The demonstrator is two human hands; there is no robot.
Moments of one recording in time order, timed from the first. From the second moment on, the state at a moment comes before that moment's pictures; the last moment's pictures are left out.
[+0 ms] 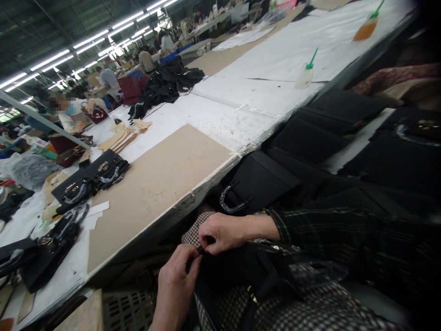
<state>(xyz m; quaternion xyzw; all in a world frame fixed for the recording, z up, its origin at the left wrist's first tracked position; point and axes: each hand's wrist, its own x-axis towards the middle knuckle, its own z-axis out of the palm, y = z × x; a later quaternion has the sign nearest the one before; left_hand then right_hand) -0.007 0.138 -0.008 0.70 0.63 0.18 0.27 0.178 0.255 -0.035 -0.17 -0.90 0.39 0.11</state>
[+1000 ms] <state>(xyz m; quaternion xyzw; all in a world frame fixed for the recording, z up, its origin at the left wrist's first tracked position) -0.006 0.157 -0.005 0.59 0.67 0.17 0.42 0.181 0.256 -0.042 -0.21 -0.83 0.51 0.09</state>
